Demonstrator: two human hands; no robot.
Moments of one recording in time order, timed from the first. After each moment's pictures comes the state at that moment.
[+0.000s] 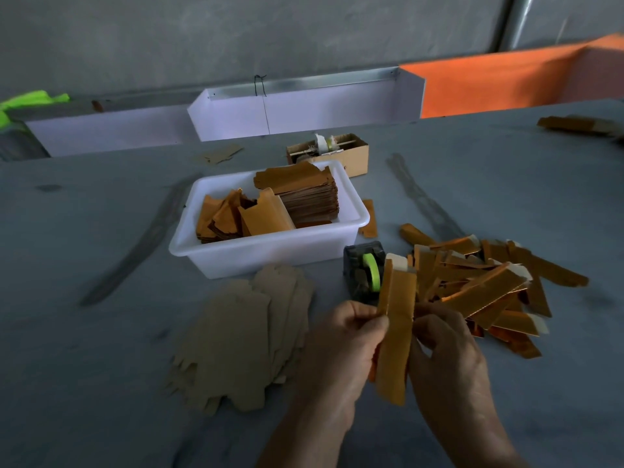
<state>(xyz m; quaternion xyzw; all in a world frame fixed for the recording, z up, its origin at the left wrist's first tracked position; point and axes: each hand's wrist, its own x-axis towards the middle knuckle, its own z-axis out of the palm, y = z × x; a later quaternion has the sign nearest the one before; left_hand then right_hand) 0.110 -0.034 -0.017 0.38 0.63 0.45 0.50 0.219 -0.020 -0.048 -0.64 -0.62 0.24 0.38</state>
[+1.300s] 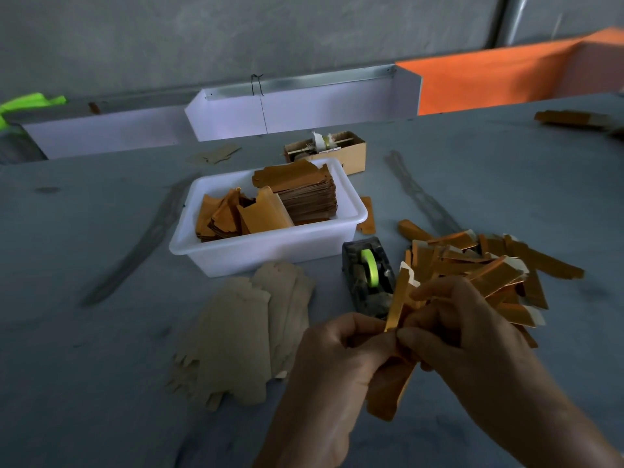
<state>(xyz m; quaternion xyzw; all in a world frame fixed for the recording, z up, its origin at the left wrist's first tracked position) 0.105 -0.064 0.011 0.35 0.58 0.47 0.56 0.243 -0.037 0.013 -0.52 -0.69 0.35 0.36</state>
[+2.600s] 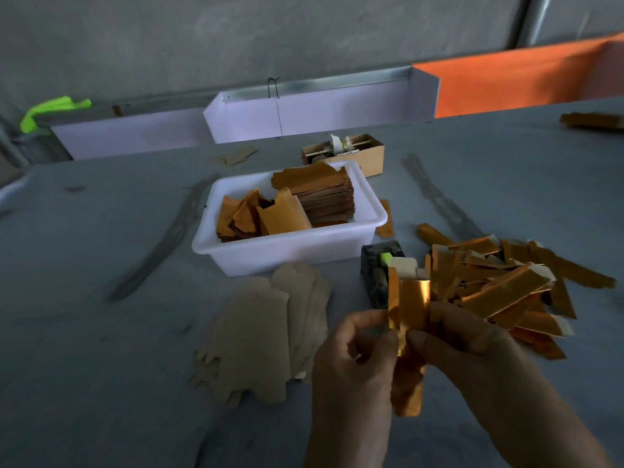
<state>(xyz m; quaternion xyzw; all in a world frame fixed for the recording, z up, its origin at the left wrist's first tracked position) 0.109 -0.068 -0.011 0.33 0.58 0.58 0.46 0.227 -0.035 0.000 -0.49 -0.61 0.51 0.35</state>
